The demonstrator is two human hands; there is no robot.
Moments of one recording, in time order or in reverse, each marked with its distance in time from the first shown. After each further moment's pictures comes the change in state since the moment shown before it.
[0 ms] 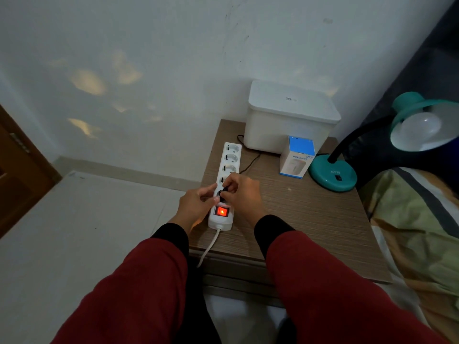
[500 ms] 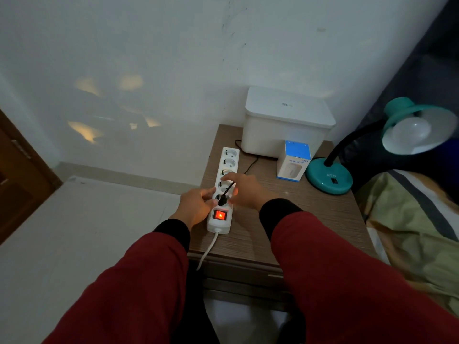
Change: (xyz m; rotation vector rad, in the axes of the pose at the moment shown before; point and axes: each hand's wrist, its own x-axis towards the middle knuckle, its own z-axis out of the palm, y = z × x) left_hand 0.000 0.015 -0.005 0.257 -0.044 -0.006; right_hand 0.017 -0.013 -0.032 -0.339 -0.352 0.042
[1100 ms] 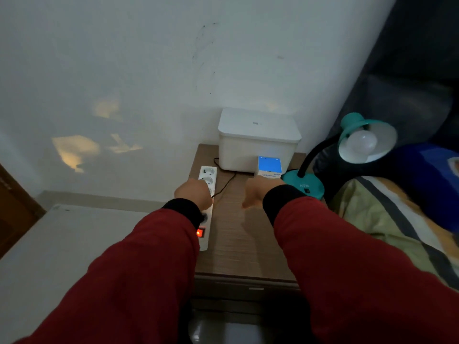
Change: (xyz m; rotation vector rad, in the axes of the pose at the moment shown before) left_hand 0.022 0.090 0.000 0.776 0.071 0.037; right_hand -0.036 0.024 -0.089 -0.406 -0.128 0.243
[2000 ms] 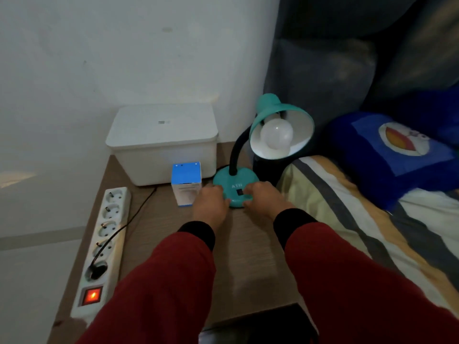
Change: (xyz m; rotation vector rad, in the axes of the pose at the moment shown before) left_hand 0.058 0.229 0.067 -0.228 0.067 0.320; right_hand 0.052 0.221 0.051 0.378 0.212 0.123
